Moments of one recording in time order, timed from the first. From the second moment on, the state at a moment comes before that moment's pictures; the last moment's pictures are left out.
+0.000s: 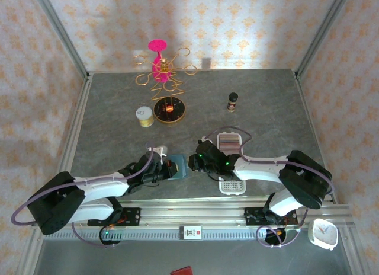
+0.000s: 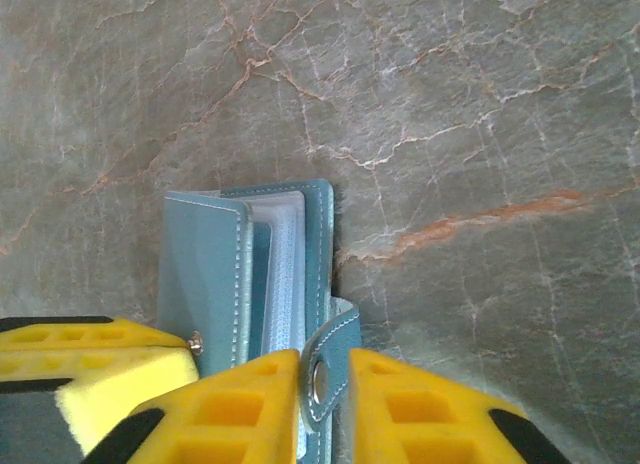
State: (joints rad) left arm -0.74 1.19 0.25 0.26 0.12 -0.96; right arm 0.96 1.48 0.64 0.04 0.01 0.93
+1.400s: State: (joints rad) left arm -0.76 1.17 0.23 0.22 0.08 -0.96; right arm 0.96 1.50 0.69 0.04 -0.03 0.88
